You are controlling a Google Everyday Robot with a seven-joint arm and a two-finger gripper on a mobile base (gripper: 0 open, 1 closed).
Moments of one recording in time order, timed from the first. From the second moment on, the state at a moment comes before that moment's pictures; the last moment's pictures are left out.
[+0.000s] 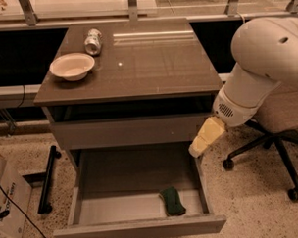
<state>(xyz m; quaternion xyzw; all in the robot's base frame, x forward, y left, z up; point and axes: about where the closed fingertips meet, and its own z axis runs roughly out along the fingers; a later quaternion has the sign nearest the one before) 0.486 -0.188 0.803 -0.32 0.94 0.04 0.07</state>
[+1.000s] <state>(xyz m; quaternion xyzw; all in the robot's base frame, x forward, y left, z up) 0.496 -0.150 0.712 -0.25 0.97 0.06 0.04</state>
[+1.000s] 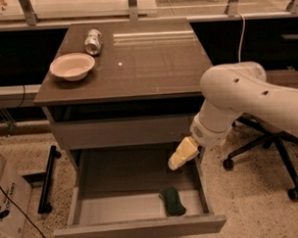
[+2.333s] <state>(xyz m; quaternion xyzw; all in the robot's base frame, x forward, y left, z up) 0.506 -0.115 0.611 -0.19 0.98 0.09 0.00</state>
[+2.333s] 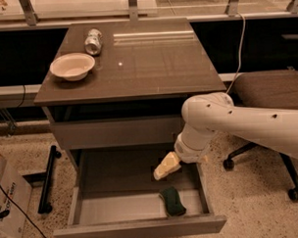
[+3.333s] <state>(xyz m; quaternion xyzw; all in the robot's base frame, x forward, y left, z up) 0.531 -0.079 0.499 -0.08 0.98 0.16 -0.03</state>
